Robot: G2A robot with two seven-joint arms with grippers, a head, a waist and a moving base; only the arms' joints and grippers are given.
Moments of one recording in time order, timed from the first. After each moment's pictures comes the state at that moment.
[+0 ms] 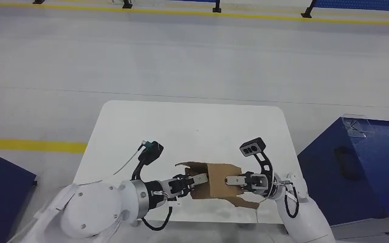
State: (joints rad) left arm 1.01 -0.99 -1.06 -2.32 -0.10 0.98 -0.80; right arm -1.24 -1.15 1.31 -1.55 0.94 -0.30 1.45
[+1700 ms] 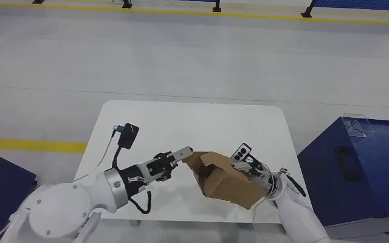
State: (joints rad) left arm 1.14 -0.97 -1.31 -2.35 -0.29 0.75 -0.57; right arm -1.27 -1.15 1.29 -1.50 1.25 0.35 1.34
